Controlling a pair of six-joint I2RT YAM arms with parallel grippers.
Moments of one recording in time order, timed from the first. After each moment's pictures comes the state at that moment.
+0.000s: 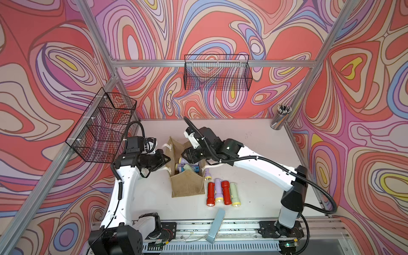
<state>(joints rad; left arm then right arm) 0.15 1.13 1.08 -0.99 0.61 -0.41 0.99 1.77 1.82 -0.67 -0.01 0.38</state>
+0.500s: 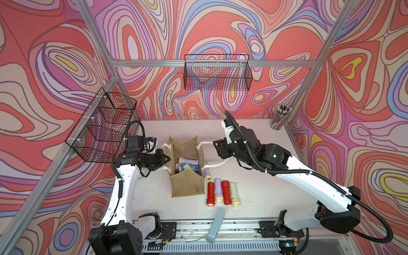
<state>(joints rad) 0.15 1.14 1.09 -0.99 0.61 -0.40 0.96 1.37 1.58 -0.78 0.38 0.42</state>
